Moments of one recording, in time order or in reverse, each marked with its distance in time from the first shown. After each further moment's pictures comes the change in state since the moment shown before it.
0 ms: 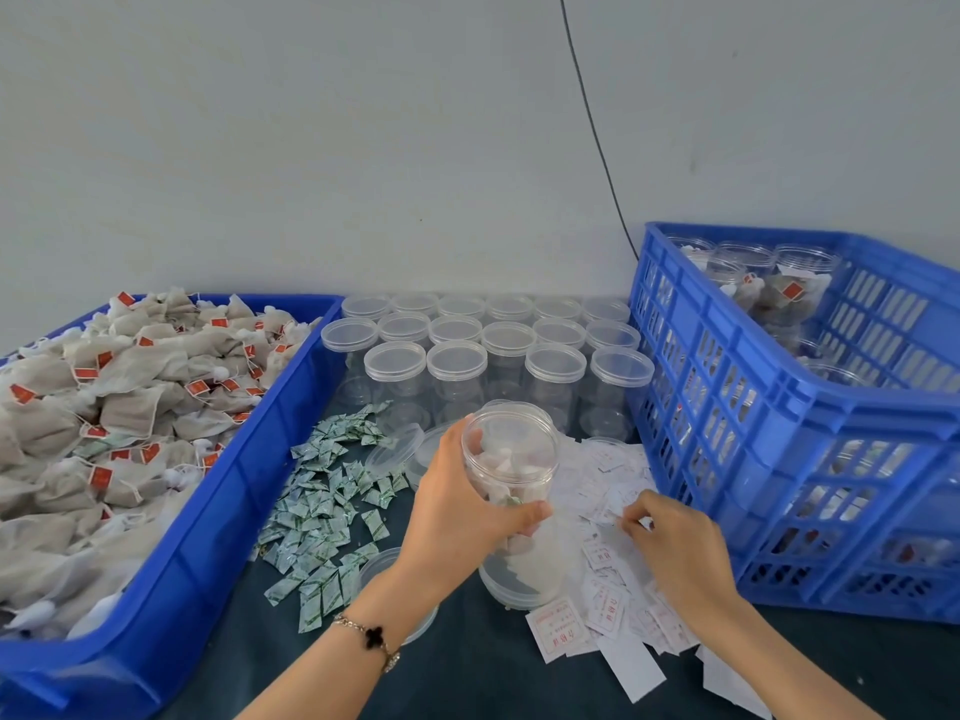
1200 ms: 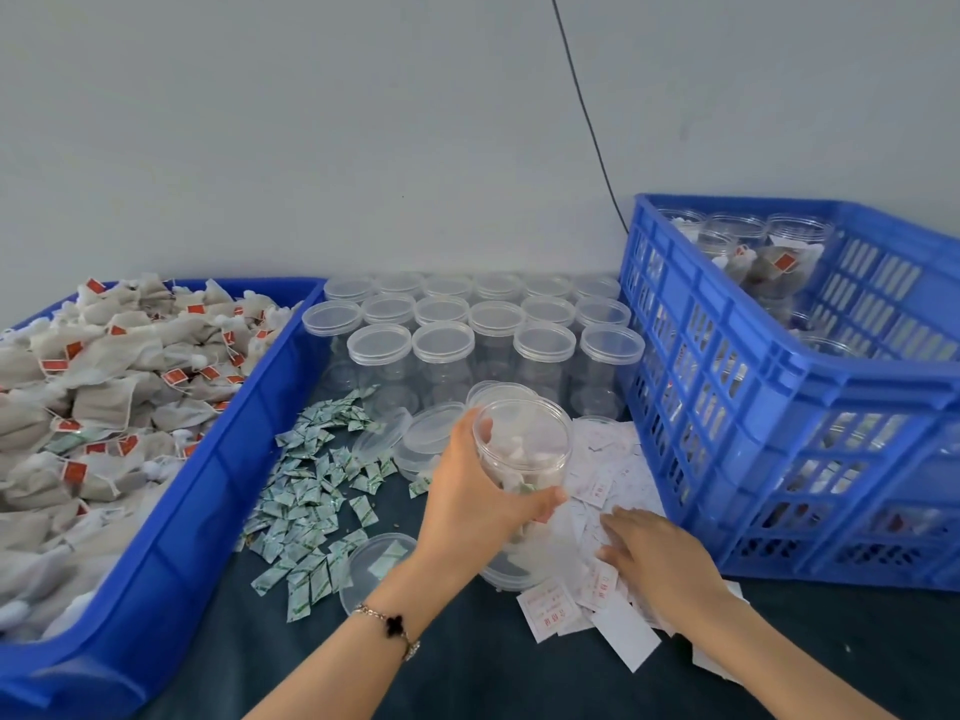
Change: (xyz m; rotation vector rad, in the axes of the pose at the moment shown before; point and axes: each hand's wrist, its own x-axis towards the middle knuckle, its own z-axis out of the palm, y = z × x) left_hand 0.002 0.000 0.027 -0.045 -0.024 0.010; right_hand -0.009 0.022 0.024 -0.357 -0.320 -0.175
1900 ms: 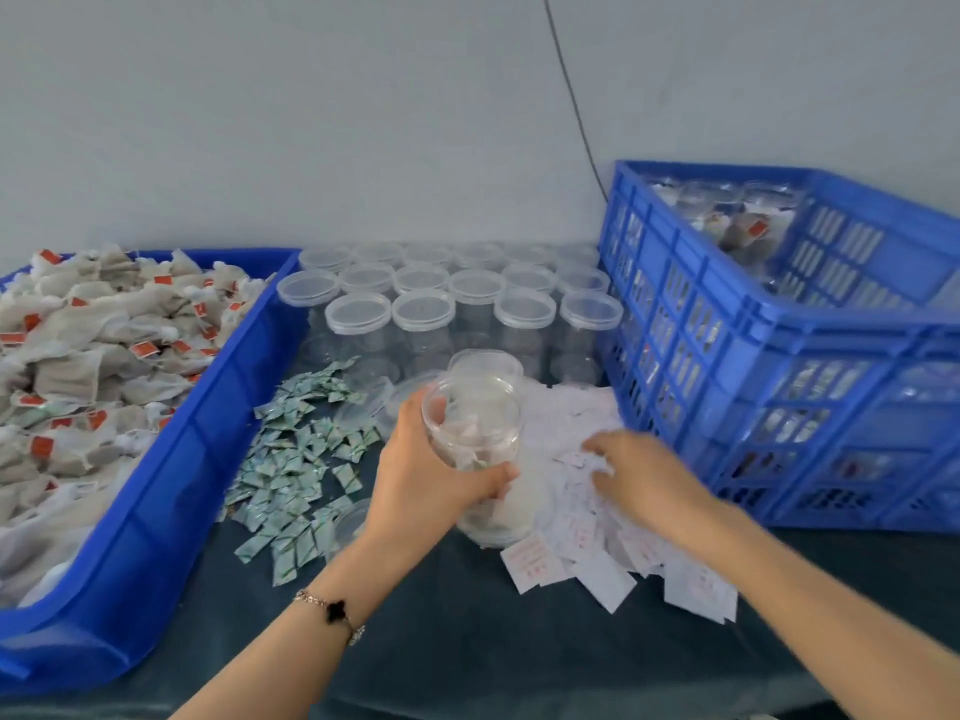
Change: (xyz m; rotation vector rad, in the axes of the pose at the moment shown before) left_hand -0.021 -0.007 -0.027 0.072 0.078 -0.006; right_hand -0.002 -0.024 -0.065 0.196 -0.048 0.075
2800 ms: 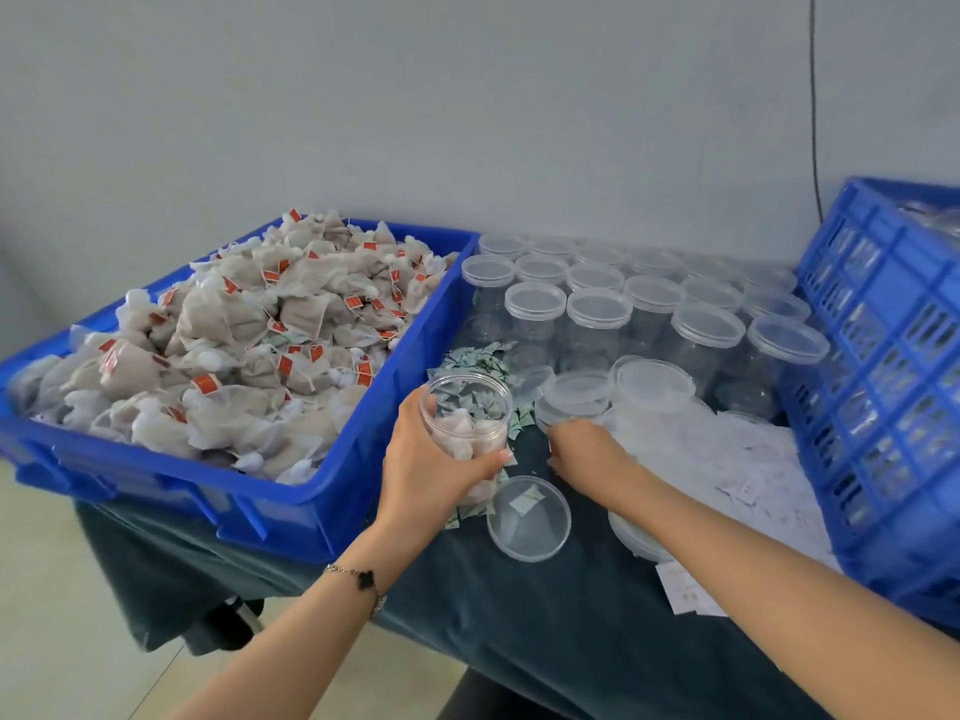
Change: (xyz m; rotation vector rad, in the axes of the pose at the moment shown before) left_hand -0.017 -0.071 -0.117 0.113 0.355 -0.134; right_hand 0.090 -0.160 0.096 -0.265 -0.110 -0.422
